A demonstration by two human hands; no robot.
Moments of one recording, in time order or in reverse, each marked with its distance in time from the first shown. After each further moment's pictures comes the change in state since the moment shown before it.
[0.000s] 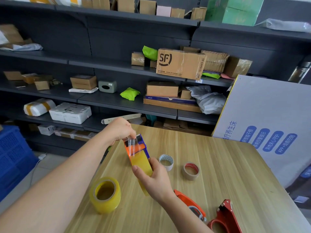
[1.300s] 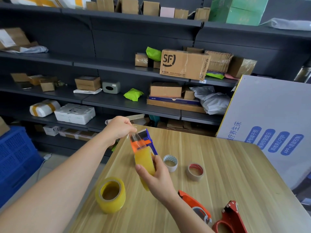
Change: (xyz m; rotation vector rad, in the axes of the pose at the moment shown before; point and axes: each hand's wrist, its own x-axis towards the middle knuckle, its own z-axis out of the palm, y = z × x) left_hand 0.007 -0.015 -0.012 -0.133 0.083 0.047; right_hand -0.001 -0.008 0.007 0.048 -0.027 0.035
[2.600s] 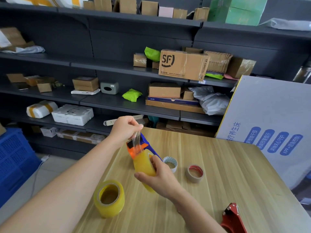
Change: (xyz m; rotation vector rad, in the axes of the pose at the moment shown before) left_hand 0.016 0.001 0.022 -0.099 0.103 0.121; right_hand 0.020 -0.004 -0.019 -0.174 -0.143 0.050
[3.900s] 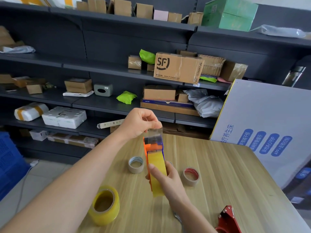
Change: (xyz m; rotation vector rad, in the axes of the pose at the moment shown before) left_hand 0.004 0.043 0.011 -0.100 -0.263 0.474; right_hand -0.020 -0.004 -0.012 0.502 0.176 0.147
